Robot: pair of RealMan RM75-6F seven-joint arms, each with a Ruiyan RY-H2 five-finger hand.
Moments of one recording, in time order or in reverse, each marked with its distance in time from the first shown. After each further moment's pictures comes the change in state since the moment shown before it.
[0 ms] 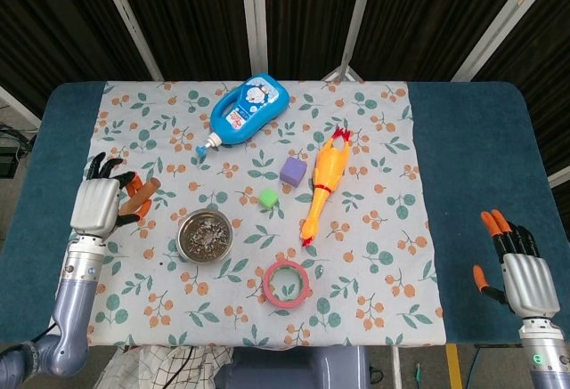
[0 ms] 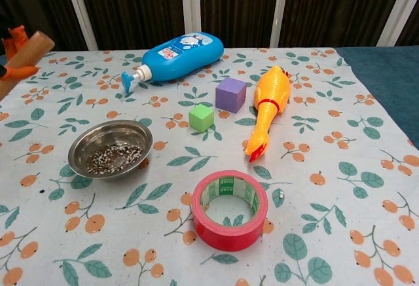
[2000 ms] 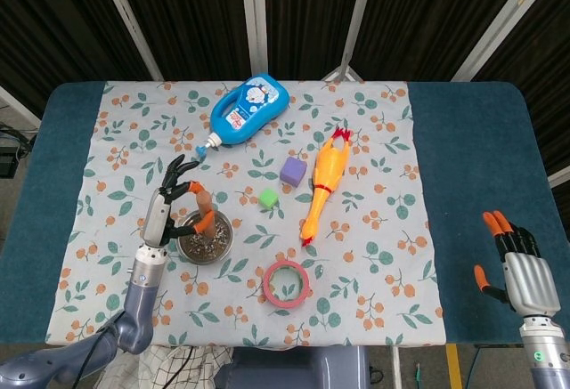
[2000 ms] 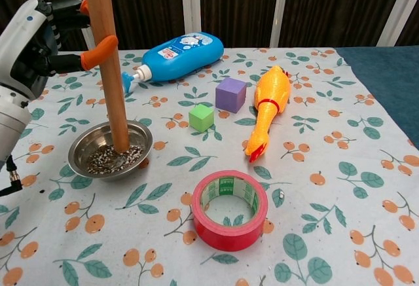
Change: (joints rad) left arm -0.118 -0.589 0.020 0.825 0.418 0.274 -1.132; right arm 0.007 0.011 0.006 -0.017 0.046 -0.036 0.009
